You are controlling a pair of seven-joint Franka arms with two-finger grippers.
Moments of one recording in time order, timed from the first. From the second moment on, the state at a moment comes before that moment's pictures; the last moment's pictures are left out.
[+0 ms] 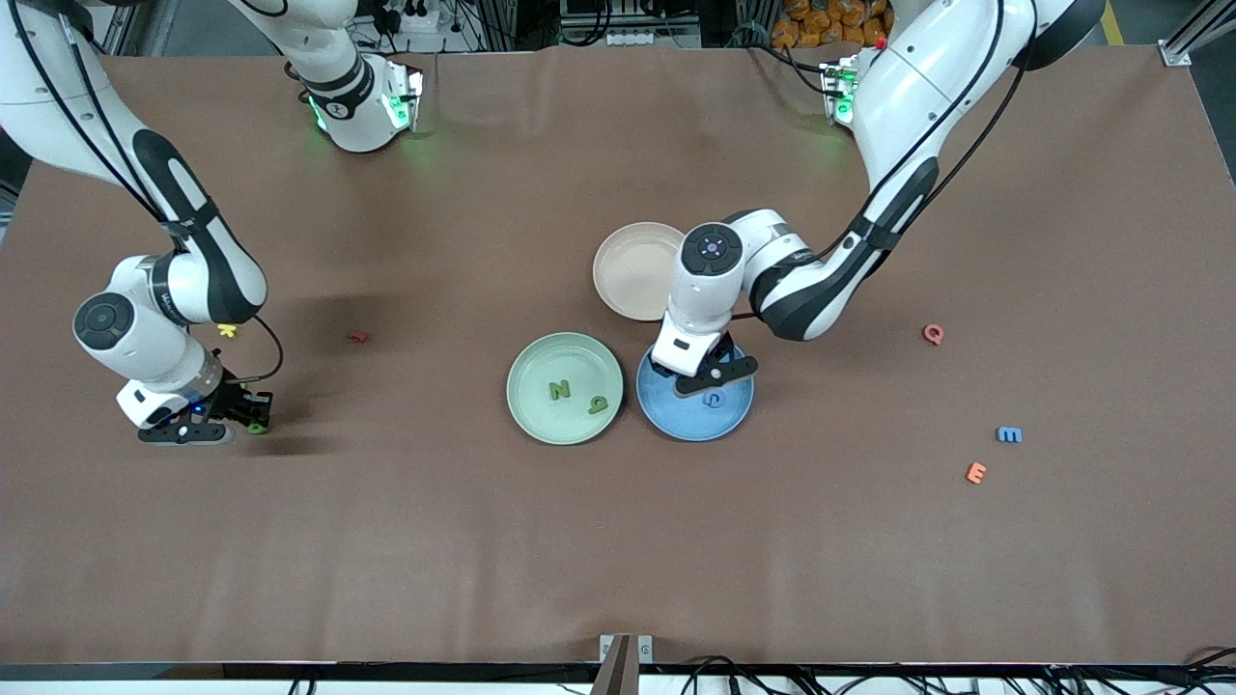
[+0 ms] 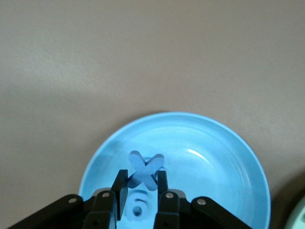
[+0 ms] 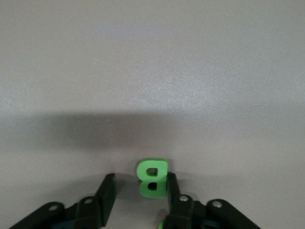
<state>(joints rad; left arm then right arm) -0.23 0.72 -0.52 -1.71 0.58 2.39 -1.34 -0.40 0.56 0.23 -2.01 -0.31 2.67 0.04</state>
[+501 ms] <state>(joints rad) -0.23 0.74 -0.46 -1.67 0.58 2.39 -1.31 -0.26 0.53 0.36 -1.89 -0.31 2.44 0.38</state>
